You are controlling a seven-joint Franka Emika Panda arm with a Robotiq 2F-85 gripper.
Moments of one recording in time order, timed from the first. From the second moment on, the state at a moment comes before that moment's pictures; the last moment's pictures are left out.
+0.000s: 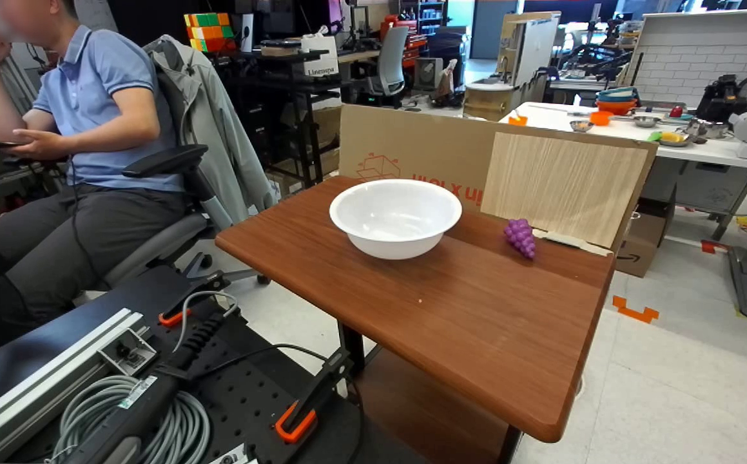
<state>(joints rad) 0.03 -0.45 -0.17 -2.35 0.10 2.12 -0.30</state>
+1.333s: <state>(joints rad) -0.21 0.33 -0.27 -1.46 0.12 1.66 -0.64</state>
